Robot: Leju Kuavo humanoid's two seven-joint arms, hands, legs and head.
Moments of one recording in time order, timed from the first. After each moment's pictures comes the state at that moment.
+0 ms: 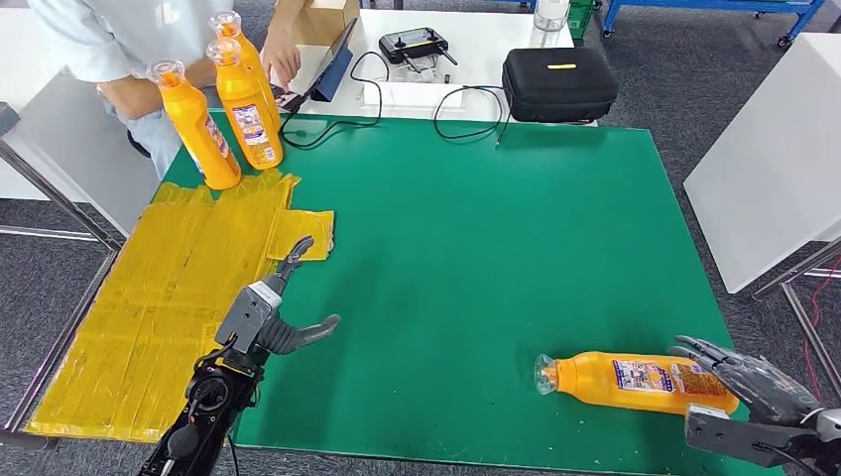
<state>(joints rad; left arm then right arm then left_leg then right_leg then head) -0.22 -0.01 -0.24 -1.20 -0.16 -0.01 -0.38 0.36 -0.89 -0.08 -1.58 0.55 0.26 -0.26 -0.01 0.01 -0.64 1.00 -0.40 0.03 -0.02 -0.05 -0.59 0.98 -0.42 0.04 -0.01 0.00</state>
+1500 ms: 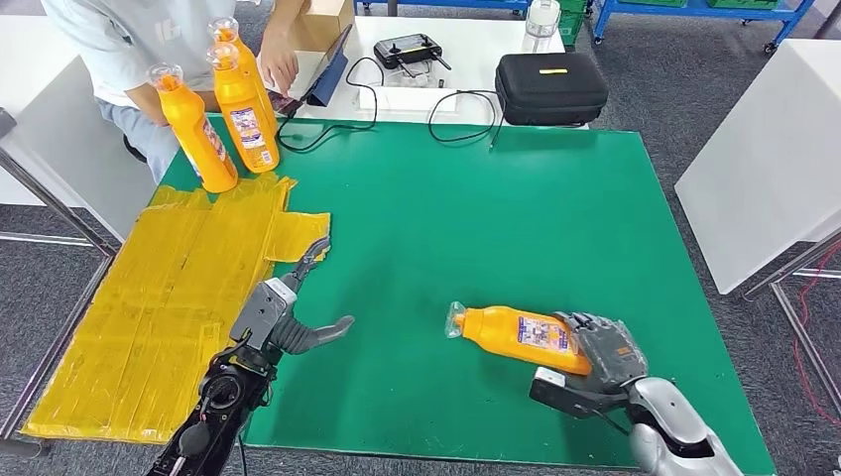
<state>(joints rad) -0.23 -0.04 -0.28 -1.19 -0.14 -0.02 -0.34 -0.05 -0.38 0.27 -1.18 0.96 -0.28 -0.22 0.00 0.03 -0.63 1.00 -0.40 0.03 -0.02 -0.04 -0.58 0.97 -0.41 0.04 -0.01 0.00</state>
